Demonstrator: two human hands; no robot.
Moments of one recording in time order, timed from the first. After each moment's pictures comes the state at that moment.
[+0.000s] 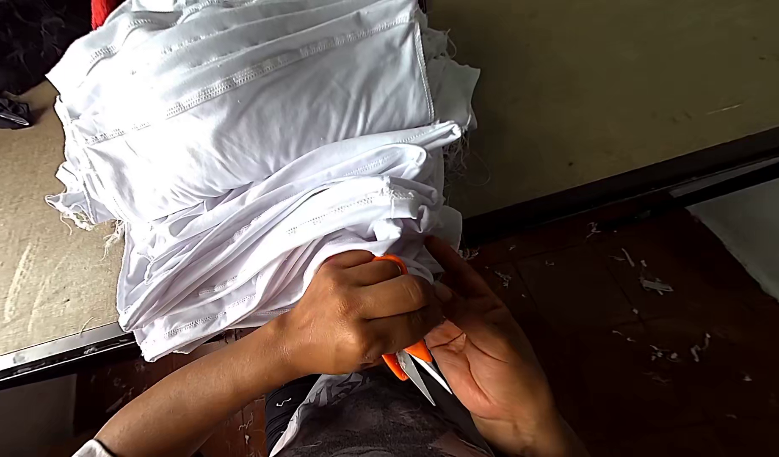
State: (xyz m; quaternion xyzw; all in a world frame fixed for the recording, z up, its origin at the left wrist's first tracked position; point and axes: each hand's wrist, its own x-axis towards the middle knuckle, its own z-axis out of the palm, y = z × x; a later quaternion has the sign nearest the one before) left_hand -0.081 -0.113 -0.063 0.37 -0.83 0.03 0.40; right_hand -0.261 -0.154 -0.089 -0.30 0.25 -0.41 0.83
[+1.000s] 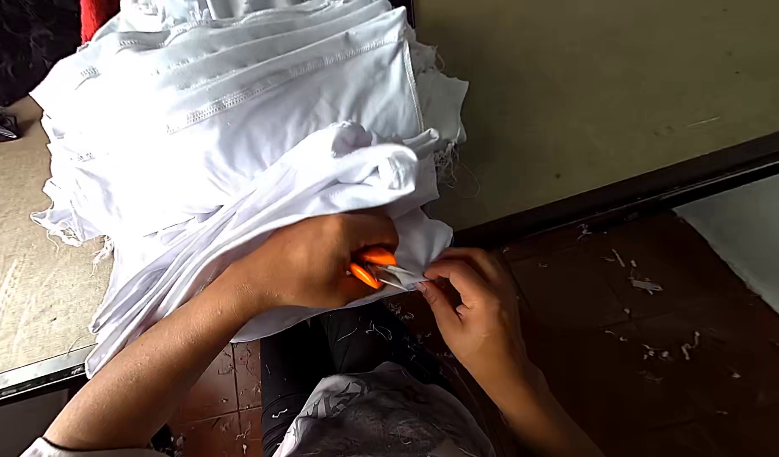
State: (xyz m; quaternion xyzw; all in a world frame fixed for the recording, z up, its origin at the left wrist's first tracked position) left_hand -0.033 -0.165 -0.030 0.45 -0.83 -0.20 0.27; right_hand -0.273 -0.205 -0.121 -0.84 0.33 -0.38 0.21
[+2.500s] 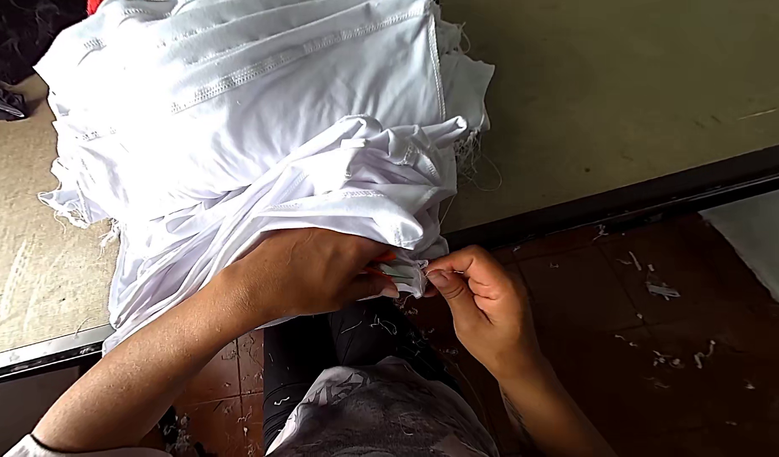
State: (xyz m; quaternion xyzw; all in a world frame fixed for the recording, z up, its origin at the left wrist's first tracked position) left_hand -0.040 -0.137 -0.019 0.56 -0.81 -0.14 0.09; right_hand -0.264 -0.210 -0.115 -0.79 0.22 -0.40 0.42
